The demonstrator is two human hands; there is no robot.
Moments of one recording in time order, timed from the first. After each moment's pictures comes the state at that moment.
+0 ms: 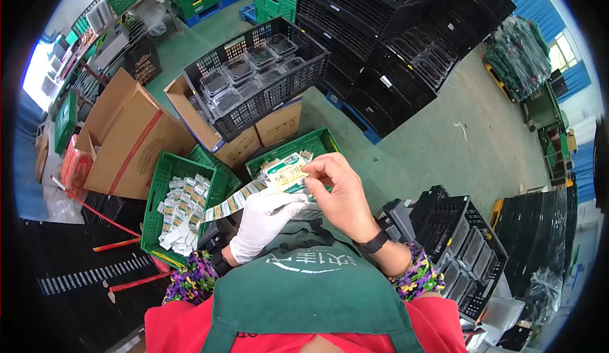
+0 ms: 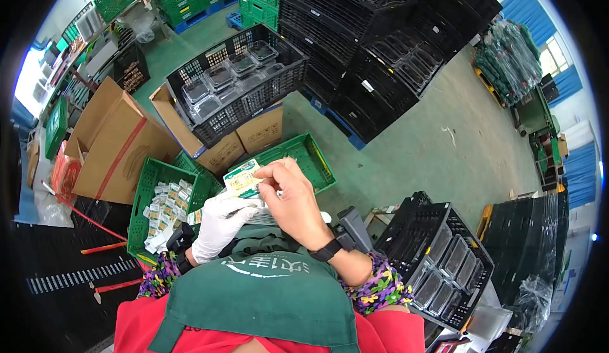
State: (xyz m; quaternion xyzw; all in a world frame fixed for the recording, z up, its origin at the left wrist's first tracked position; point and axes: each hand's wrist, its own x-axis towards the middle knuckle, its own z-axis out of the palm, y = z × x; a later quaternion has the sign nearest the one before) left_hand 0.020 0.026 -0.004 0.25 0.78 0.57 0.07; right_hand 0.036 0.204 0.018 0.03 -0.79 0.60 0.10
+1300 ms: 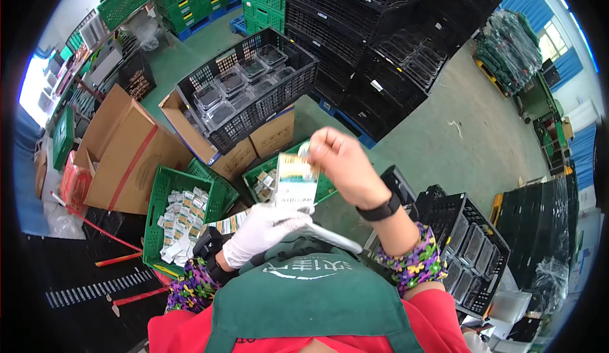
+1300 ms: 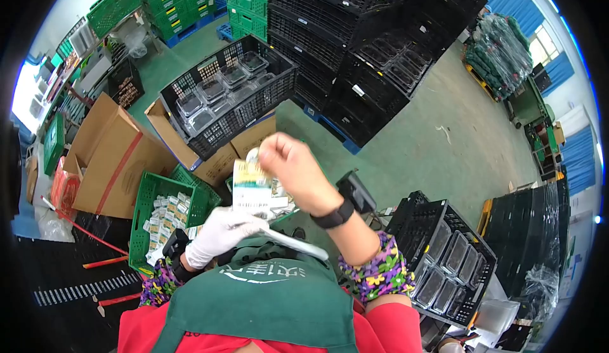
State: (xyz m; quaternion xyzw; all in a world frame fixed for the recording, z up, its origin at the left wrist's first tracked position) left_hand 0.012 0.025 -0.011 0.33 0.74 0.55 0.20; right_hand -0.010 0.242 0.027 0.02 -0.64 0.77 -0.04
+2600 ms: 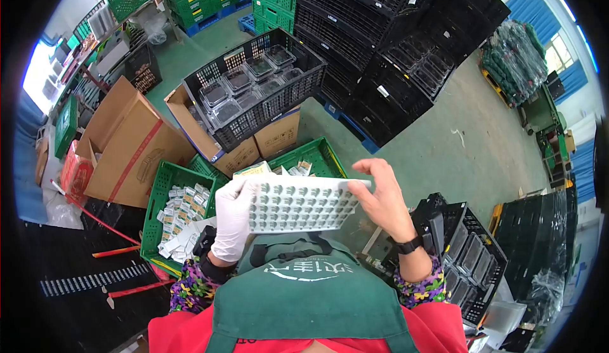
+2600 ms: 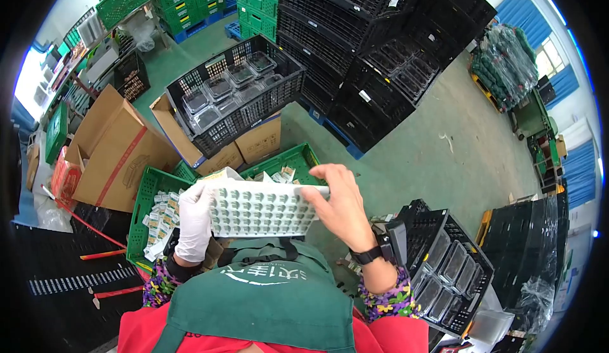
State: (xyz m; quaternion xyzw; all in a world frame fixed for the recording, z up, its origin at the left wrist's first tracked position) left_hand -0.002 0.009 -0.013 -0.02 0.62 0.77 0.09; right_hand 0.052 0.279 0.027 0.00 -0.91 0.38 0.13
